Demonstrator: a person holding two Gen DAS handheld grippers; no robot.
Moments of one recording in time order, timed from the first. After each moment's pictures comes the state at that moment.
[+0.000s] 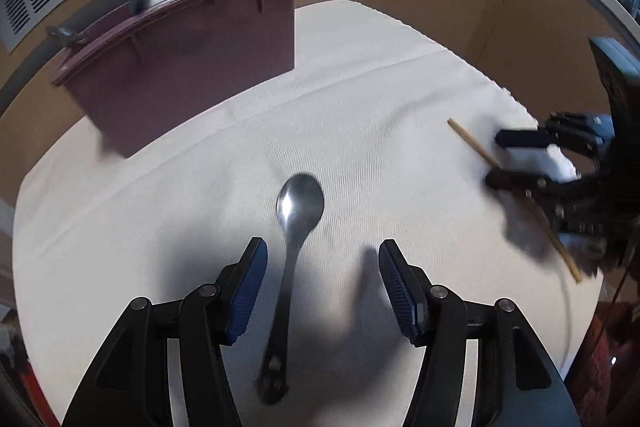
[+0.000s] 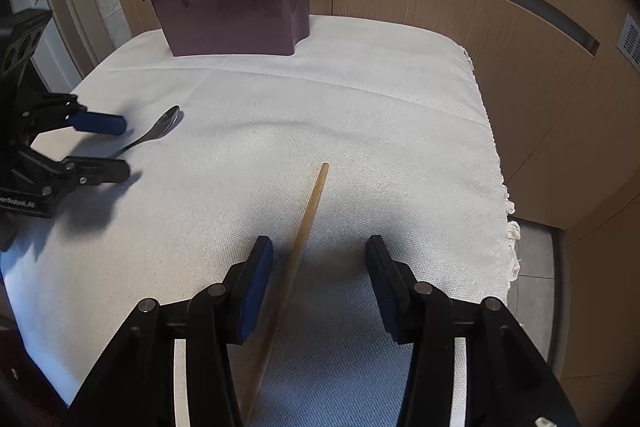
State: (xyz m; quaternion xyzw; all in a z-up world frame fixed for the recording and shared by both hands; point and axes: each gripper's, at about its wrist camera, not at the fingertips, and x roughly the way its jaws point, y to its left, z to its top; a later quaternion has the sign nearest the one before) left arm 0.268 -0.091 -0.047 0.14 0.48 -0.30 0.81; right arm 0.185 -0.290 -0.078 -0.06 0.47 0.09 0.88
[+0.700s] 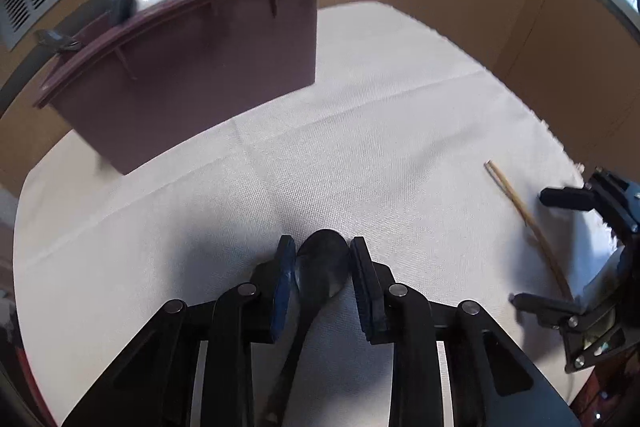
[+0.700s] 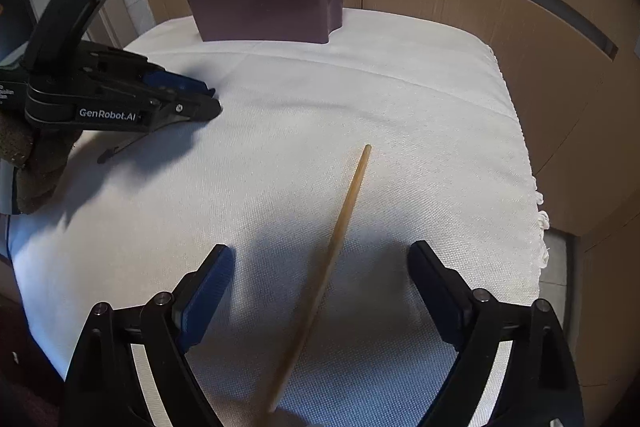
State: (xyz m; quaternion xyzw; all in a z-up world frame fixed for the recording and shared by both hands) left arm 0.283 -0.109 -0.054 0.12 0.48 -0.25 0.83; right arm 0.173 -0.274 -0.085 -0.07 0.48 0.13 0.86
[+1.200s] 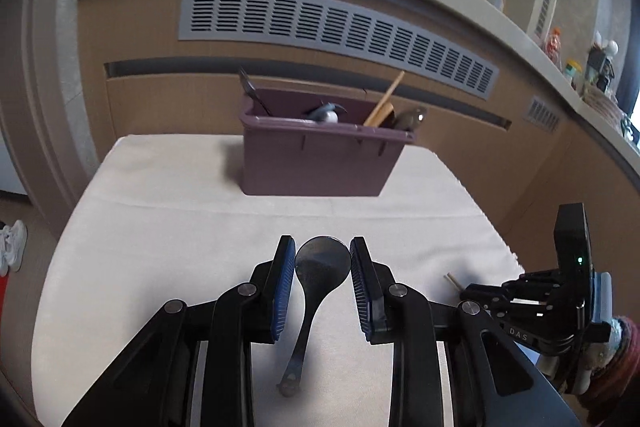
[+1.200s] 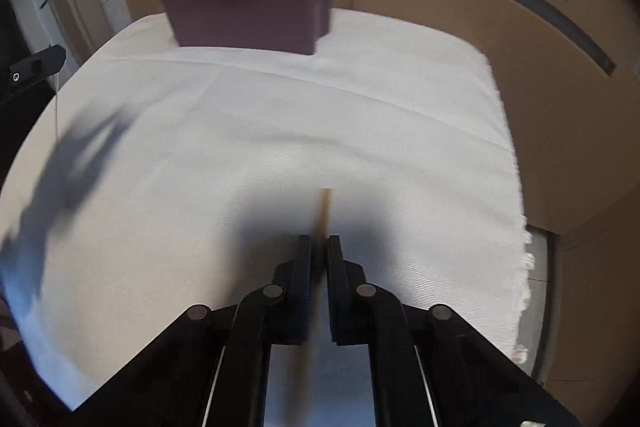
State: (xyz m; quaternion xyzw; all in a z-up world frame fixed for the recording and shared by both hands) left arm 0.209 0.005 0.018 -0.07 0.34 -0.16 0.92; right arm 0.212 -0.256 -0.067 -0.07 0.51 0.11 0.85
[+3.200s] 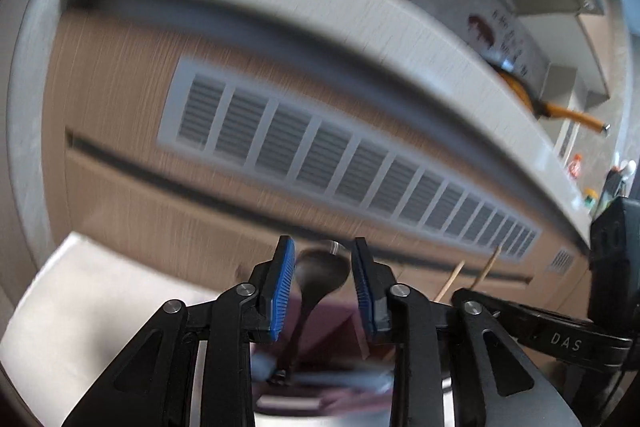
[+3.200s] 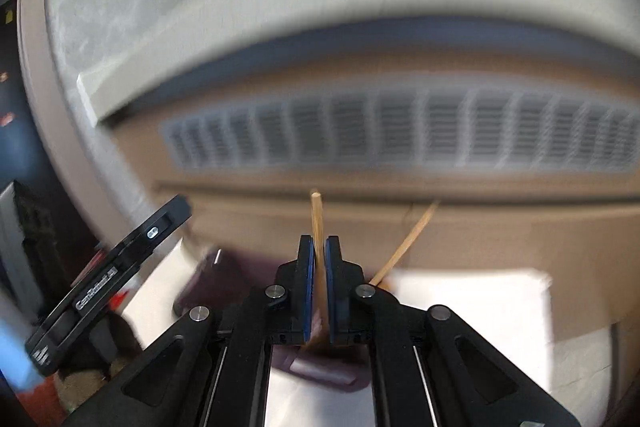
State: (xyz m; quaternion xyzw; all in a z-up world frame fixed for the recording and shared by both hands) left arm 0.391 0.014 0.028 -0.19 0.21 -0.13 0.95; right arm 0.391 -0.208 0.040 0.06 0.35 0.19 0.92
